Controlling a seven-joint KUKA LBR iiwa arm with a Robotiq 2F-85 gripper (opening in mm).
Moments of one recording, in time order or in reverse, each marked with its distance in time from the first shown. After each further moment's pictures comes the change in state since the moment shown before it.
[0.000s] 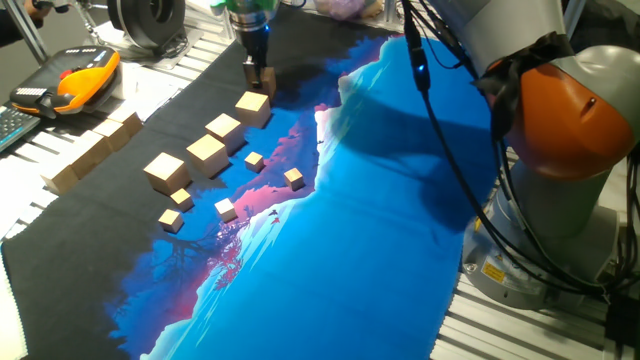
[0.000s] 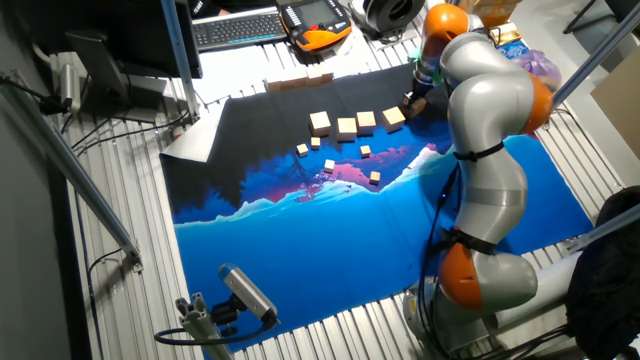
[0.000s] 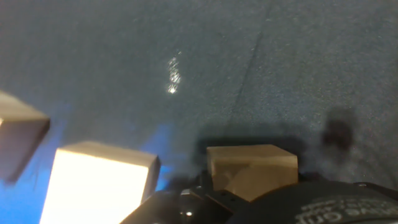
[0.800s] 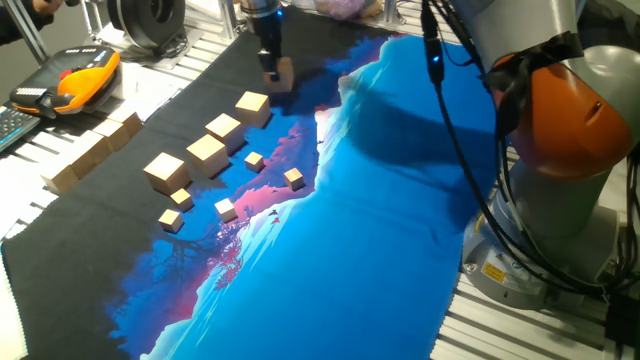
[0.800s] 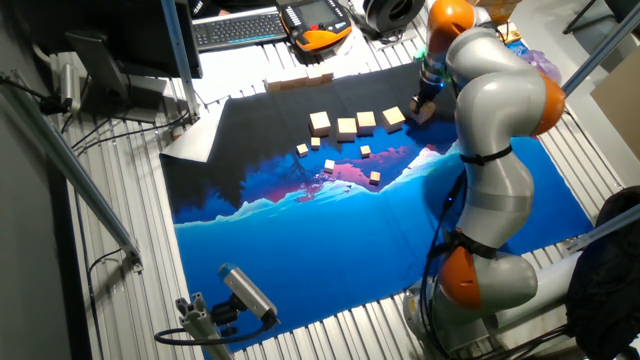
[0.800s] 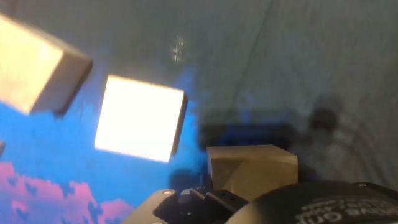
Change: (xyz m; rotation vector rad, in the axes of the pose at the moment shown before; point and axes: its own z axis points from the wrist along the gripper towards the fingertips) arm 0.067 0.025 -0.033 -0.001 0.045 0.029
